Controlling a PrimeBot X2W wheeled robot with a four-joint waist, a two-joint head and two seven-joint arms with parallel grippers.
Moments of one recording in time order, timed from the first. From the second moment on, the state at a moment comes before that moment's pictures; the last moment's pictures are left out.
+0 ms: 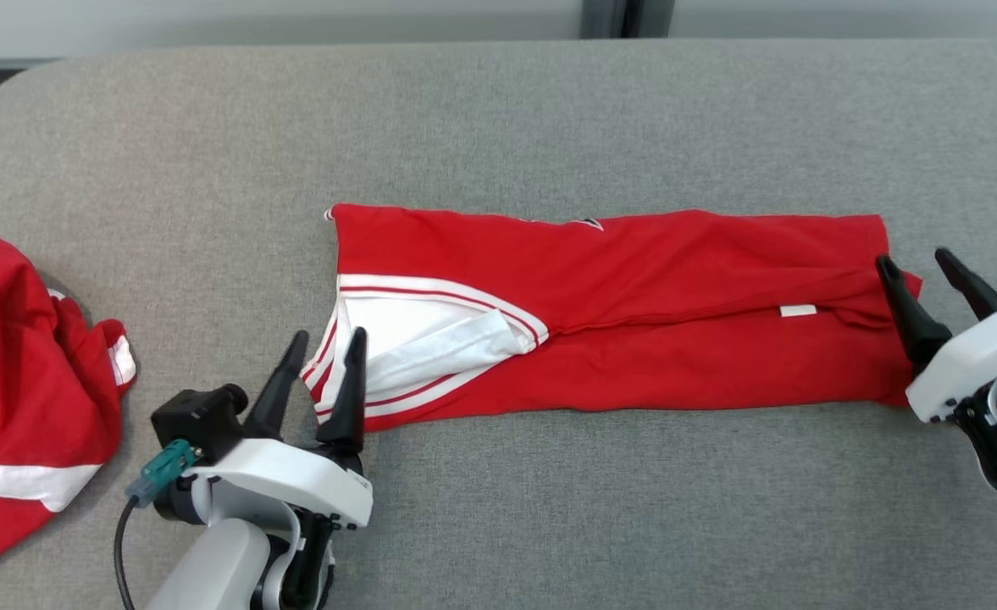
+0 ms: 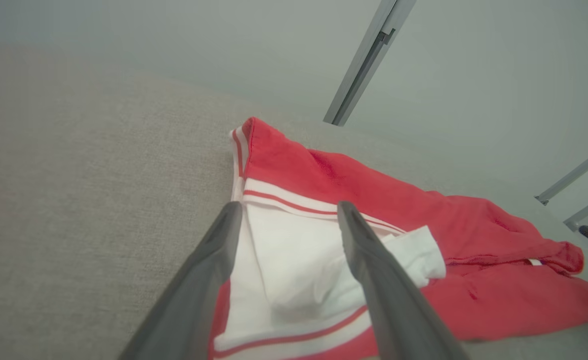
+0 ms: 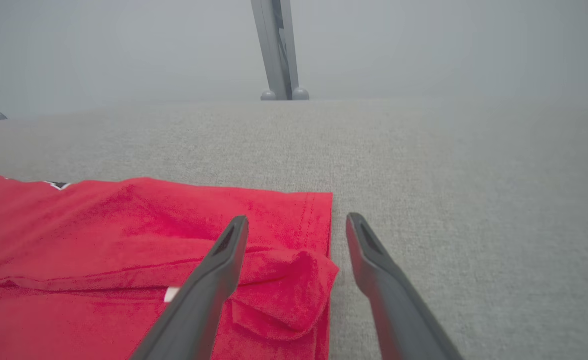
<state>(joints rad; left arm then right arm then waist) -0.28 0.20 -0.45 0.27 -0.74 0.09 -0.23 -0.68 -0.56 0.79 0.71 0.99 0.13 -0.26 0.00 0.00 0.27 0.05</state>
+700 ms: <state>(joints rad) -0.08 0.08 -0.19 0.10 -0.41 0.09 -0.26 -0.28 -0.24 0.36 0.37 0.51 0.13 -0.26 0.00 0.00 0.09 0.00</state>
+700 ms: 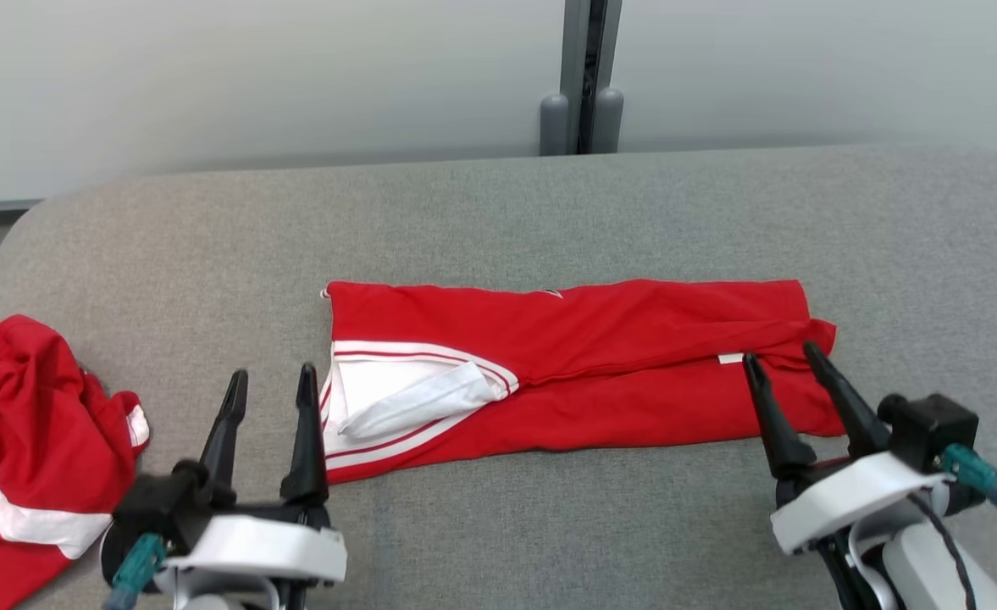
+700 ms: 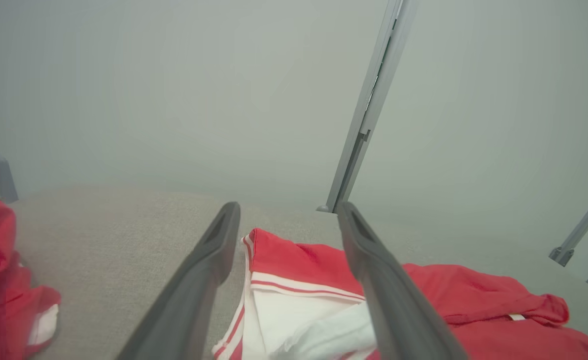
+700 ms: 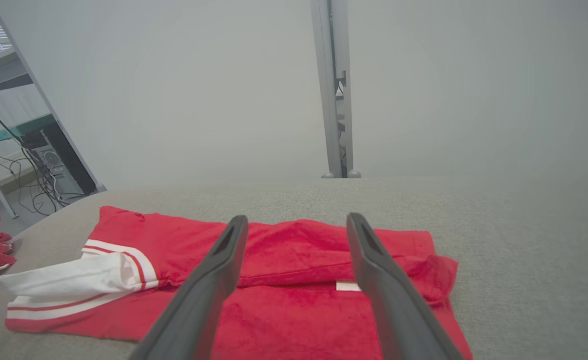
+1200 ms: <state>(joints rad) 0.12 0.05 -0.12 0.07 -0.29 0.04 -0.26 -0.06 -0.16 0.25 0.29 0.40 0.13 -0.26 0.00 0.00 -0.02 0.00</state>
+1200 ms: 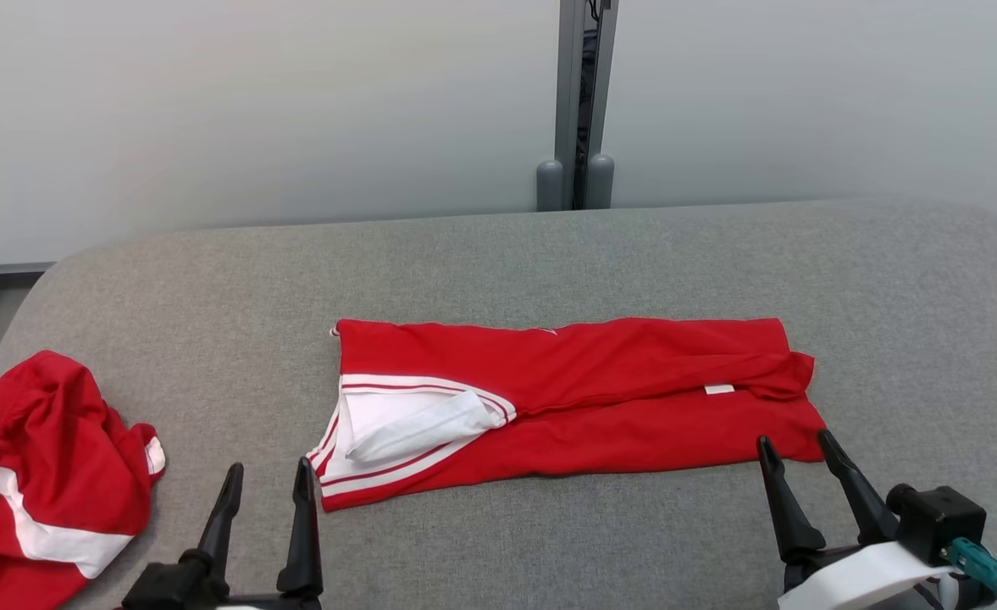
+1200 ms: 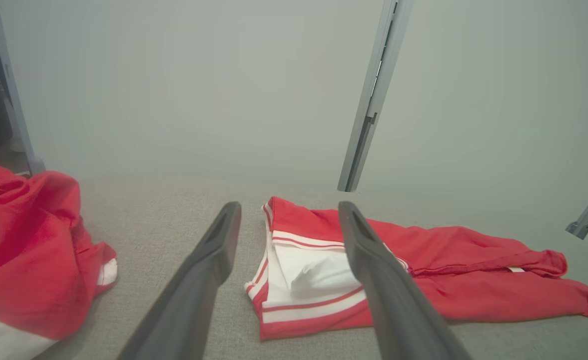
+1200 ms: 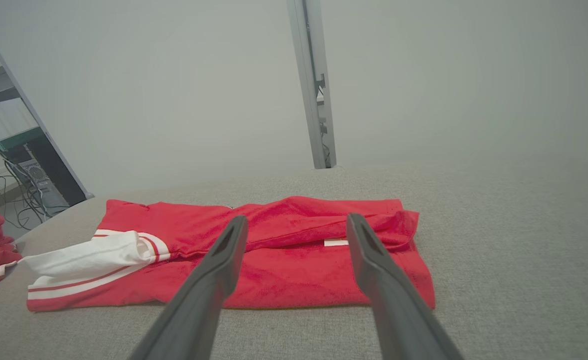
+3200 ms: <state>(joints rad) -0.05 0.05 -0.24 0.13 -0.24 0.02 -0.26 -0.64 -0.20 0.25 1.19 0.67 0.13 -0.26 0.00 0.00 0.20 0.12</state>
